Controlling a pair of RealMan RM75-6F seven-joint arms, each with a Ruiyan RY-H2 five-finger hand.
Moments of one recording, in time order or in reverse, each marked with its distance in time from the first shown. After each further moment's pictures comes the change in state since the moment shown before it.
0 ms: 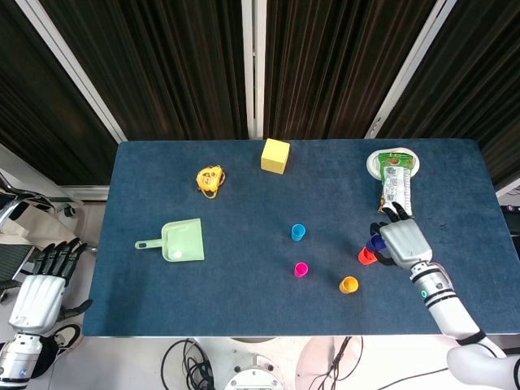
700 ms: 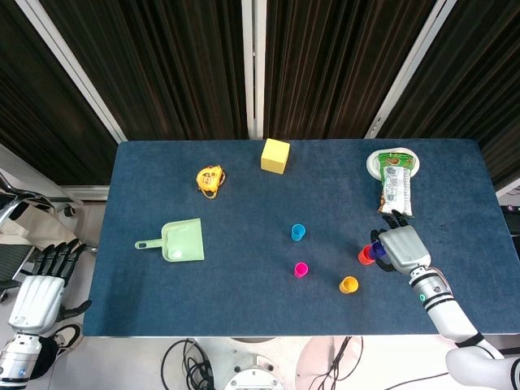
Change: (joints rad) left arm 0.000 -0.003 0.001 0.013 -0.008 -0.007 -0.019; right arm -0.007 -0.023 -0.011 0.024 0.019 -0.034 -0.021
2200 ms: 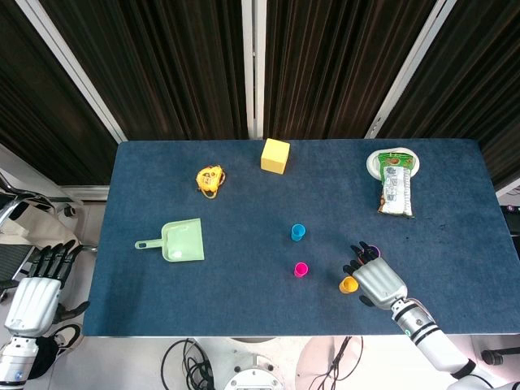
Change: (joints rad) left arm 0.011 0.002 0.003 0.007 0.014 0.024 -0.020; right arm -0.064 -0.034 -0.106 -0.105 -0.222 0.021 -0.132
